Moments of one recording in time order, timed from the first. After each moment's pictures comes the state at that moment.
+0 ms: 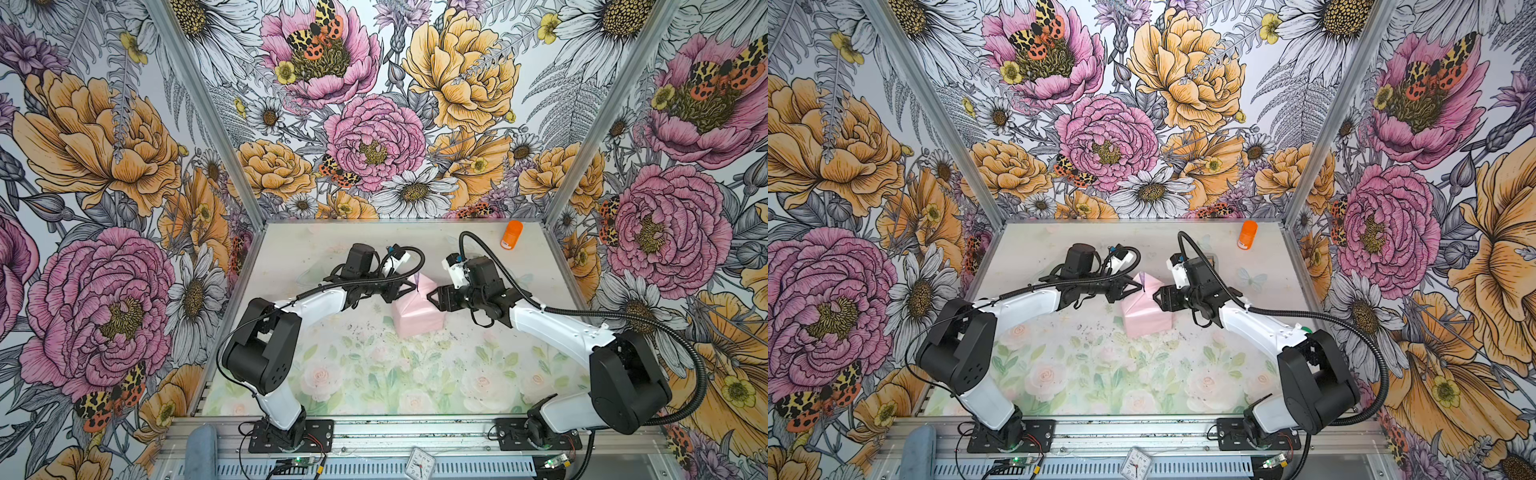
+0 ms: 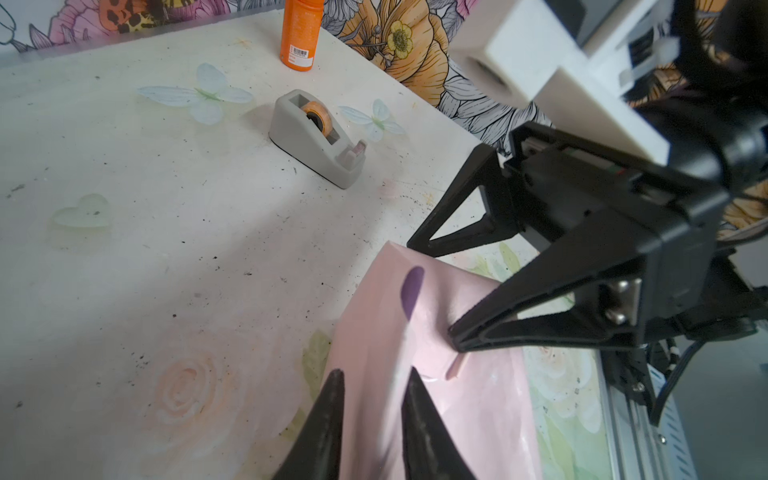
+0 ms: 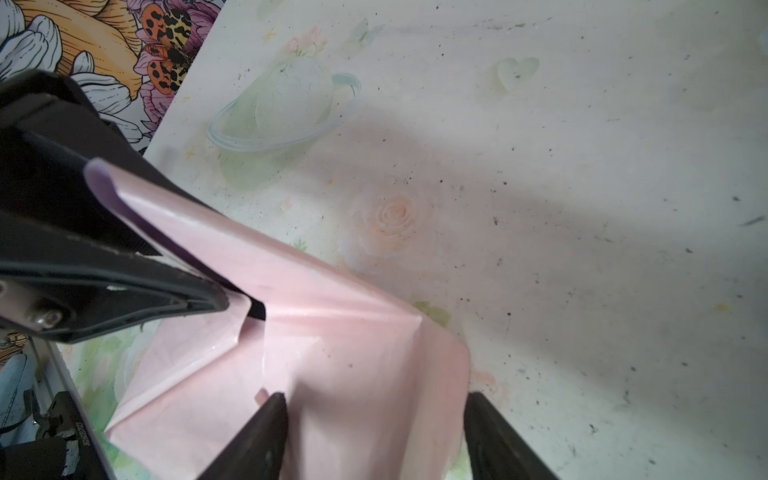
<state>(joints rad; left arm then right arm) -0.48 1.70 1.04 0.06 0.73 0.04 0.47 1.44 0.89 -0.22 -0.33 0.27</state>
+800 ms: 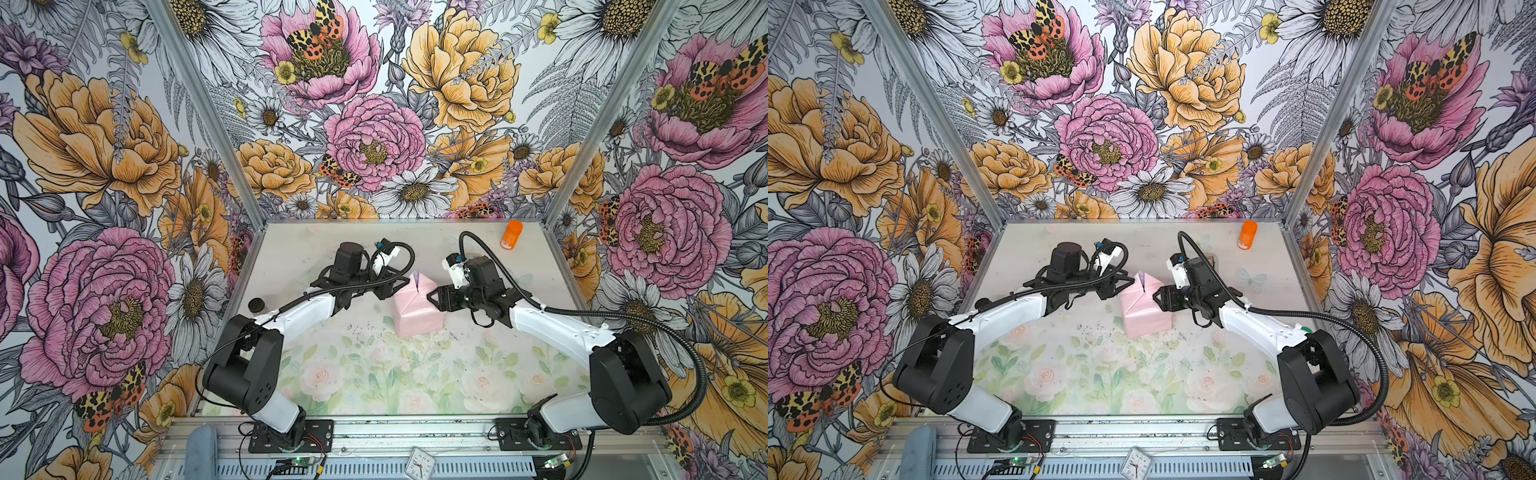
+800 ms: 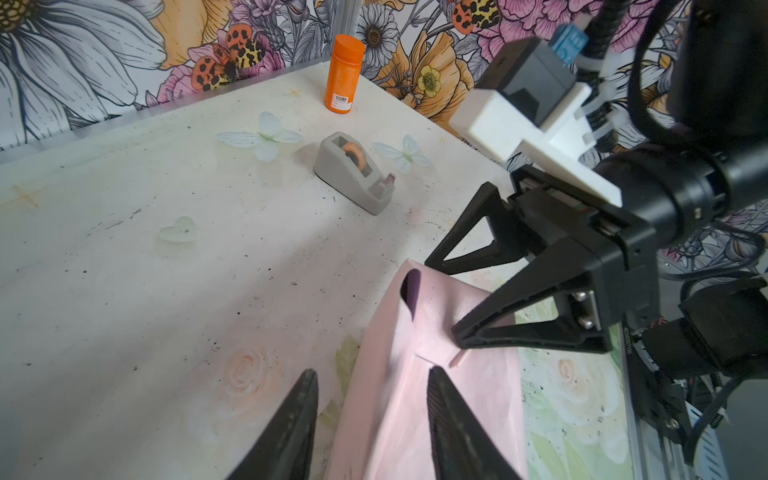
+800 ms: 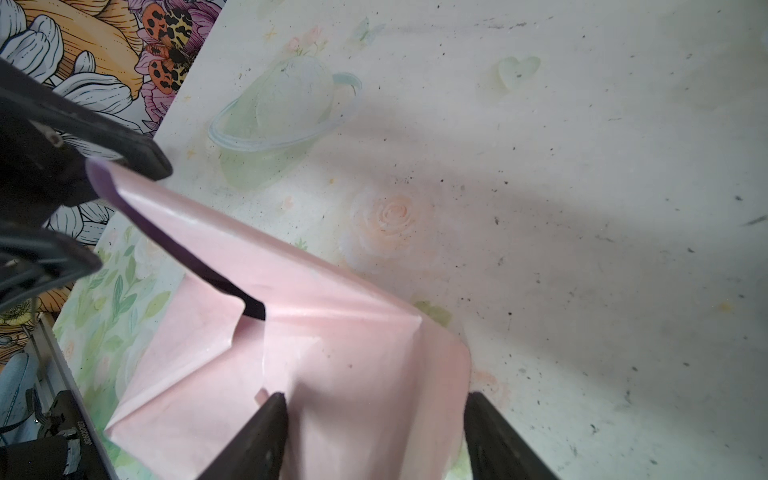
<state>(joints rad) -0.44 1.56 0.97 0.08 0.64 0.01 0.47 1.44 0.89 -0.22 -0.34 0.27</state>
